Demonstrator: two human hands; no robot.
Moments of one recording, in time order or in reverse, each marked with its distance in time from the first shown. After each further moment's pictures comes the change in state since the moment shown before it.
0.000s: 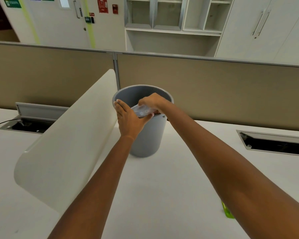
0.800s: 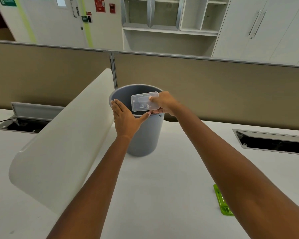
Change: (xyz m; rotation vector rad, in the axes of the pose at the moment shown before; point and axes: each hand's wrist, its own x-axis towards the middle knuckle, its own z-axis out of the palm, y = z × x) left_hand -0.002 0.000 0.000 0.022 -0.012 0.007; right_hand 0.001 0.033 -0.019 0.379 0.111 -0.053
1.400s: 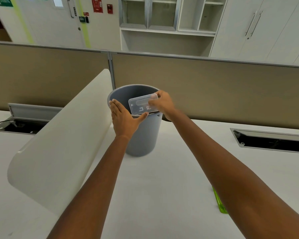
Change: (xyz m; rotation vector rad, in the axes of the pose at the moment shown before) left_hand -0.001 0.000 -0.002 0.007 0.004 0.004; right_hand -0.004 0.012 0.005 -0.003 0.119 -0.142
